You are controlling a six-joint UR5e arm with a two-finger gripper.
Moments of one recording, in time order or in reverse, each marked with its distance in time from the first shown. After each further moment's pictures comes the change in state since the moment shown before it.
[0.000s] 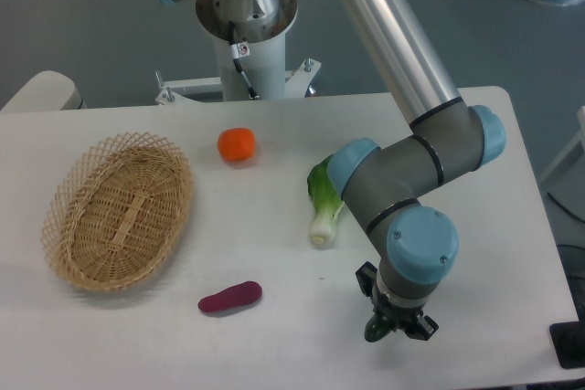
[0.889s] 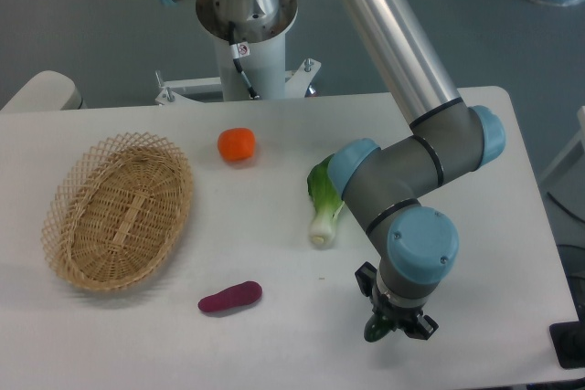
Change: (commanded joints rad) arm 0.006 0.005 -0.009 -0.003 -0.008 -0.006
